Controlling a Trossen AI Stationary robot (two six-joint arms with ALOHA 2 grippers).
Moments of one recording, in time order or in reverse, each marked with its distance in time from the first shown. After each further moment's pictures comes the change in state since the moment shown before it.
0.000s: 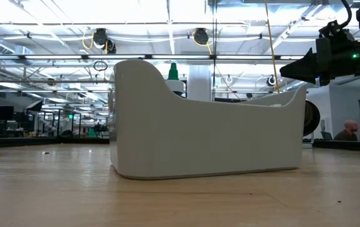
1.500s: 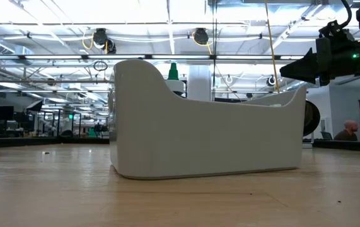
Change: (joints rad) left arm 0.004 -0.004 -0.019 -0.031 0.030 -0.020; right arm 0.000 0.000 0.000 0.000 0.000 0.000
